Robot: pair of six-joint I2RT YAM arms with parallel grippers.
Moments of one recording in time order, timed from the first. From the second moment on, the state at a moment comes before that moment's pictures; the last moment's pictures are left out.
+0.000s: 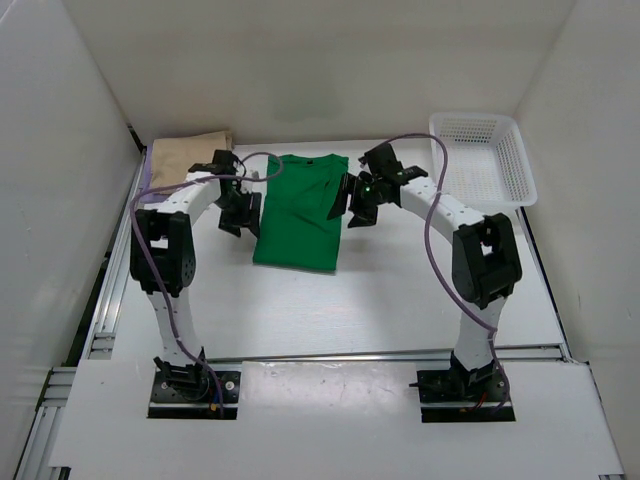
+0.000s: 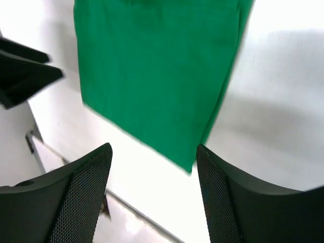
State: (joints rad) left arm -0.14 2.02 1.60 -0.85 0.20 0.00; right arm 0.47 1.97 1.59 -0.58 -0.40 0.62
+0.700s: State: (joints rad) left arm -0.19 2.06 1.46 -0.91 0.40 -0.01; right arm 0.53 2.03 1.31 -0.53 -0.58 0.72
